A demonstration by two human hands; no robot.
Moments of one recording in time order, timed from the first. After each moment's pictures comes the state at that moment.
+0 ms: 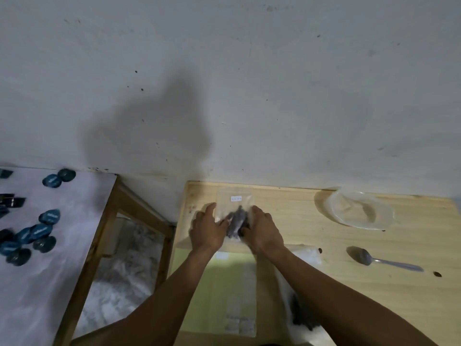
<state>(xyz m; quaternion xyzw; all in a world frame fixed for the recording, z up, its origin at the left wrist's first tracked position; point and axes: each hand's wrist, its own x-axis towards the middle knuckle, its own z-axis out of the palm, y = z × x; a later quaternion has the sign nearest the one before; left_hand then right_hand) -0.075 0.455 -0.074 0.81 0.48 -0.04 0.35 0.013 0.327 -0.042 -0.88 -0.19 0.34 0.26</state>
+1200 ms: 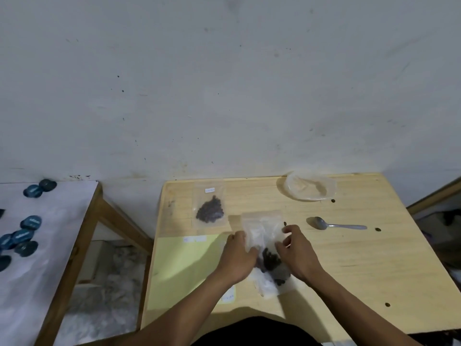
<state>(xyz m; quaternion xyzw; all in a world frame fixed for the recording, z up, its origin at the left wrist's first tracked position) -0.120 0.301 0.004 0.80 0.28 -0.14 0.50 -0.038 0.152 0.011 -0.92 -0.09 0.24 0.30</state>
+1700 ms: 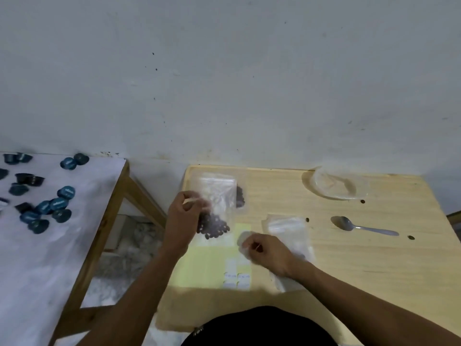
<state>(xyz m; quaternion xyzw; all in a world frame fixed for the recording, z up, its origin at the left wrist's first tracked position) -0.167 0.420 0.031 0.65 0.41 0.19 0.61 -0.062 0.216 -0.020 -0.79 -0.34 0.40 0.32</state>
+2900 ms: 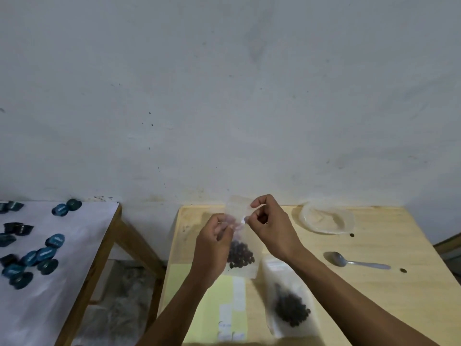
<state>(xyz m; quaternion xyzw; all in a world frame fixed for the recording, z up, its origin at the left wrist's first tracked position) -0.113 0.378 0.064 0.72 0.29 0.20 0.60 -0.005 0.267 0.091 -0.79 -0.25 0.18 0.52</state>
